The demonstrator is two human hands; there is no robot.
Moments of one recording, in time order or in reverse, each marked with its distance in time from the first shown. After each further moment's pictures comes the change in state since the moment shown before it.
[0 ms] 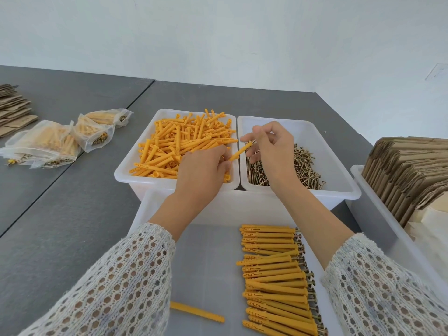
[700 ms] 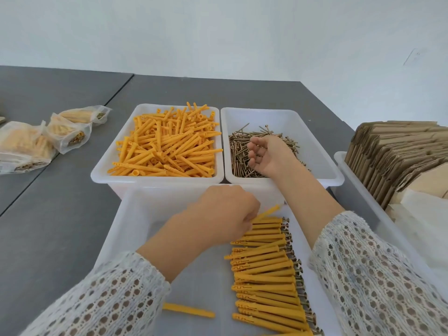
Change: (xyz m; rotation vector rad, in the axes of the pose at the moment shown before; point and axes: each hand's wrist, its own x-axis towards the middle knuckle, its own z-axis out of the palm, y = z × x) left_hand -0.039 0.069 -0.014 0.223 -0.741 0.386; right_hand 0.025 0.025 -0.034 0.314 0.122 0.846
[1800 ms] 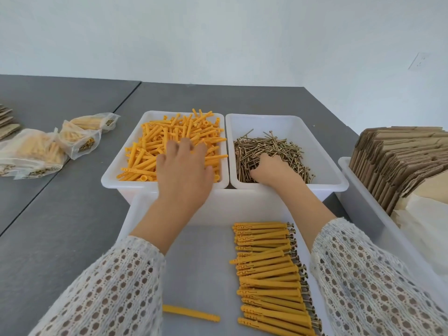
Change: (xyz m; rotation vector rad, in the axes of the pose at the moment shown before) left_hand 0.001 -0.064 -0.002 0.130 0.538 -0.627; right_hand 0.012 0.015 -0.009 -1.618 0.117 -0.244
